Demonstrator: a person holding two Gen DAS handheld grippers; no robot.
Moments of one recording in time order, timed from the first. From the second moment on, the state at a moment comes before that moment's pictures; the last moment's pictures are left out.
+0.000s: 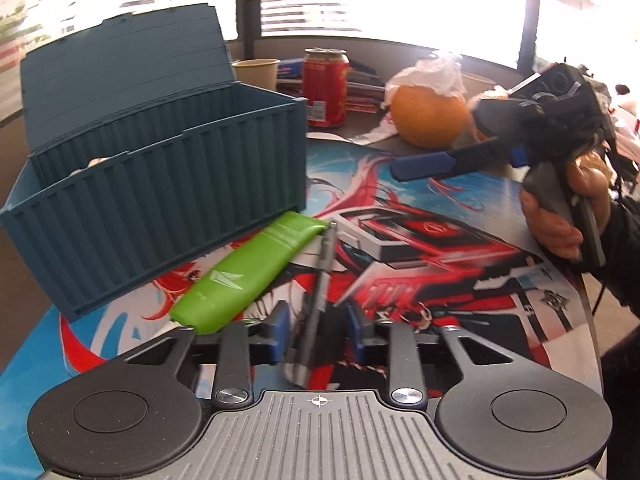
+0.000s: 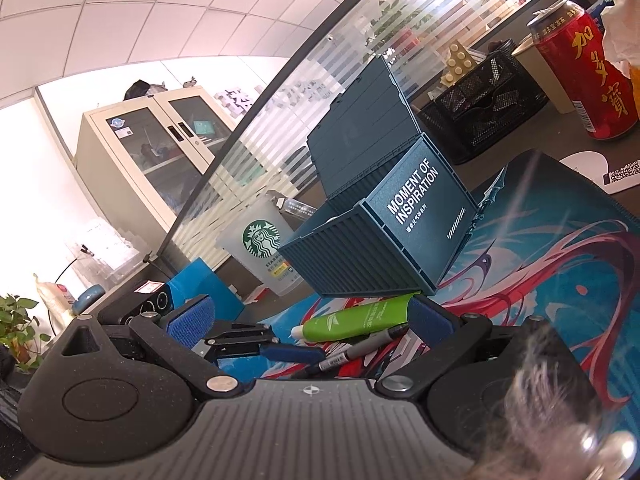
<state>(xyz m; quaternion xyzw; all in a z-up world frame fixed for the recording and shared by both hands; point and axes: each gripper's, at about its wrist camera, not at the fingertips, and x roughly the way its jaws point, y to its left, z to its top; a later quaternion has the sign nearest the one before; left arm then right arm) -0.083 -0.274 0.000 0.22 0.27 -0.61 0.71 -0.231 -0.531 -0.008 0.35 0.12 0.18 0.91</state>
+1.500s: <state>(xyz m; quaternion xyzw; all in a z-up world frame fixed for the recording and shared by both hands) -0.077 -0.282 0.103 0.33 0.12 -0.57 0.75 -0.235 -0.535 -0.008 0.35 0.09 0.18 0.91</state>
